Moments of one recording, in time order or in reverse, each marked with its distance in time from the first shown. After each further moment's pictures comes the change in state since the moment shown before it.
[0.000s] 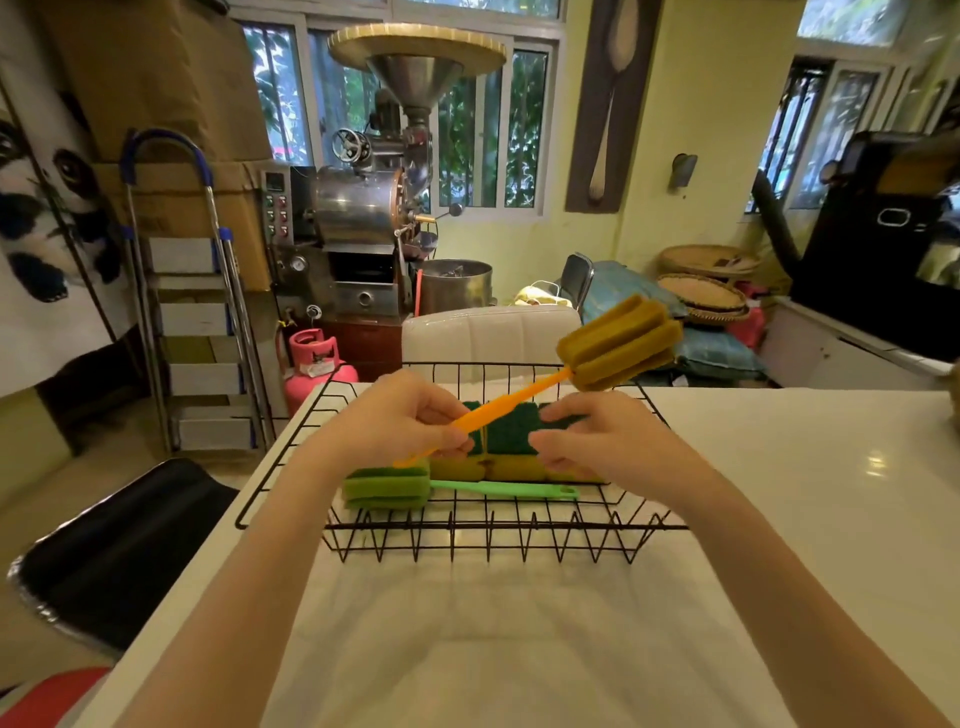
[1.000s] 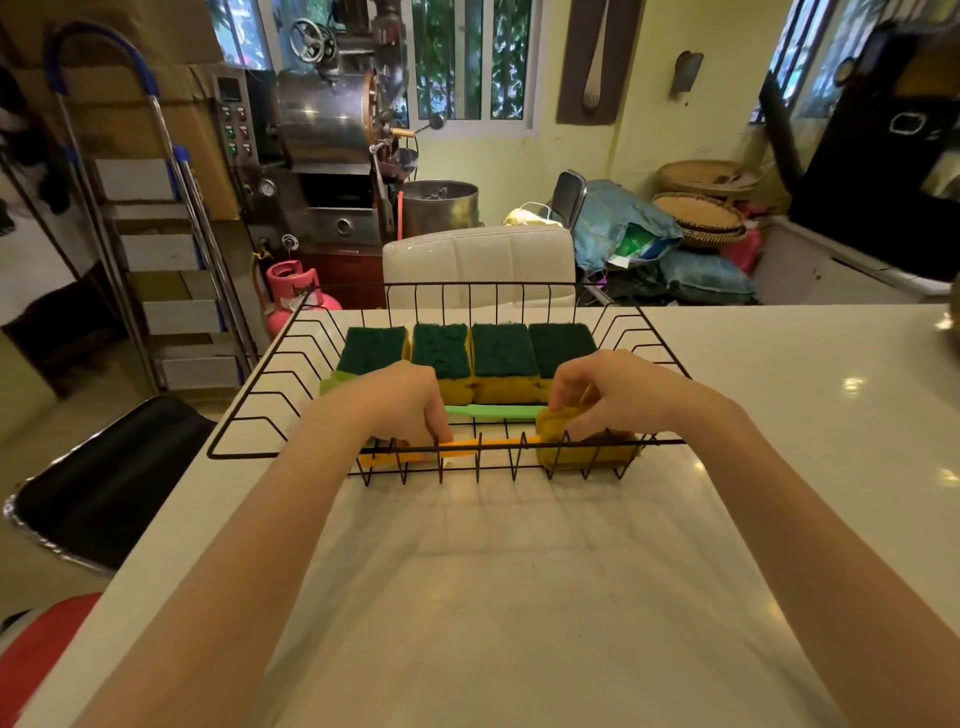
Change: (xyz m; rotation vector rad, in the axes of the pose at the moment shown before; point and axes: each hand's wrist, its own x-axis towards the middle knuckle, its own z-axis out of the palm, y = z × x) left_hand 0.015 -0.017 0.040 0.571 -0.320 -0.193; right_hand 0.017 0.050 -0.006 -0.450 -0.319 0.009
